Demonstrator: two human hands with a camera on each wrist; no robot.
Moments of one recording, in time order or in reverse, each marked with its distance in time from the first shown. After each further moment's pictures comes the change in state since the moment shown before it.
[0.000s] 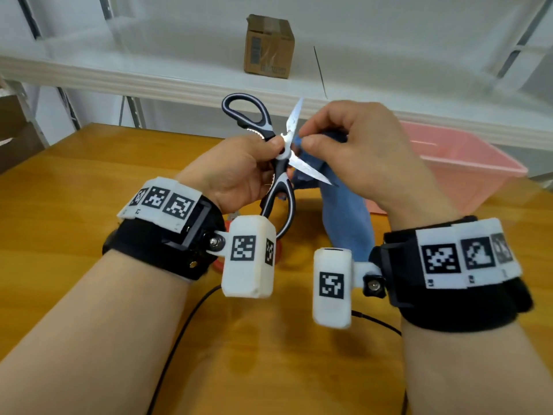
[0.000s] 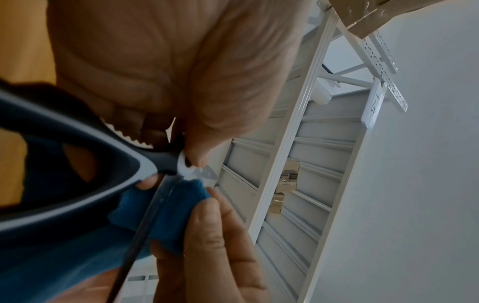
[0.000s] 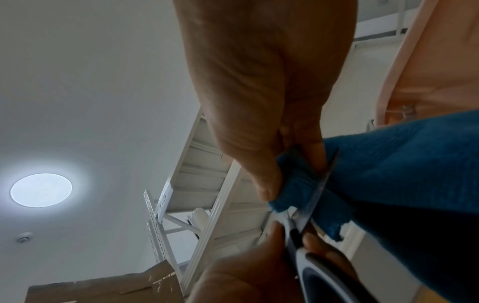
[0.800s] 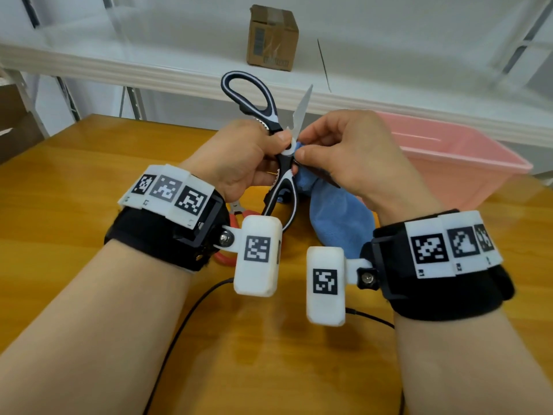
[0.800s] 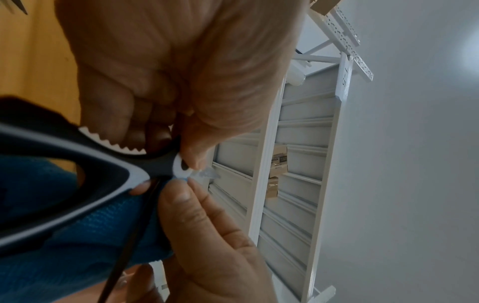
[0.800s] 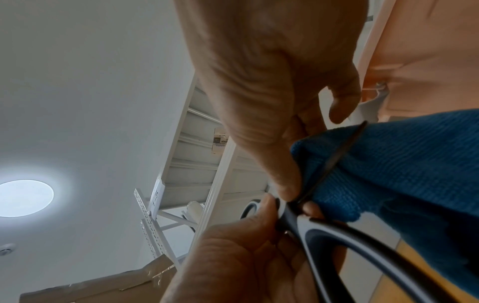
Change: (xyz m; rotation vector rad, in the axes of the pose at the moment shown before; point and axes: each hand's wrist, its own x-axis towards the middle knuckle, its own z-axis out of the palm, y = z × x) left_hand -0.001 0.006 0.004 0.232 0.105 0.055; right_hand 0.001 0.006 0.019 0.147 -0.069 0.188
